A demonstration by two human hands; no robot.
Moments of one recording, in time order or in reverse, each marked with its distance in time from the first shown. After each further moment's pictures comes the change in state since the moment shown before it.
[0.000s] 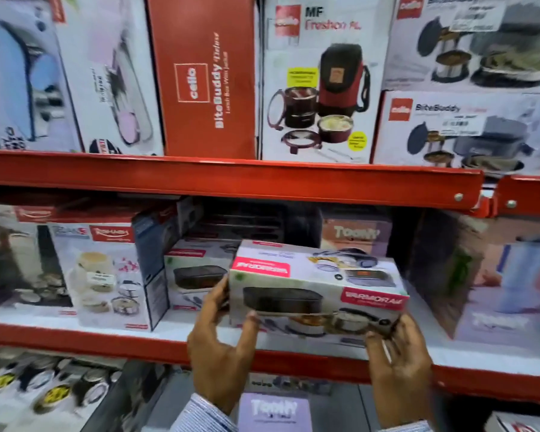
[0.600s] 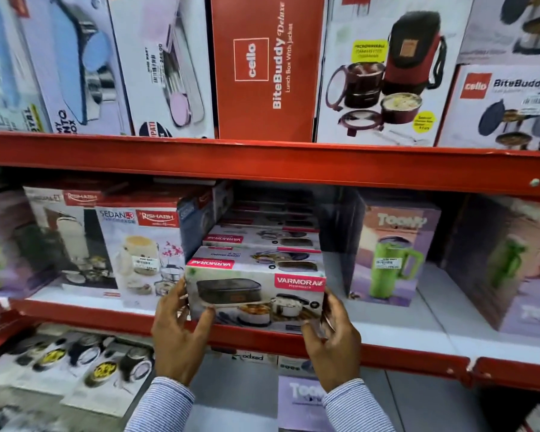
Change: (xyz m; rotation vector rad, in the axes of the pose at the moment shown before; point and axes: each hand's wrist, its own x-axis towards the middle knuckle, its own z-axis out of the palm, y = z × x) left_hand 0.050 -0.087 -0.109 0.186 0.066 -0.187; right_hand -0.058 0.014 0.124 -0.109 -0.377 0.064
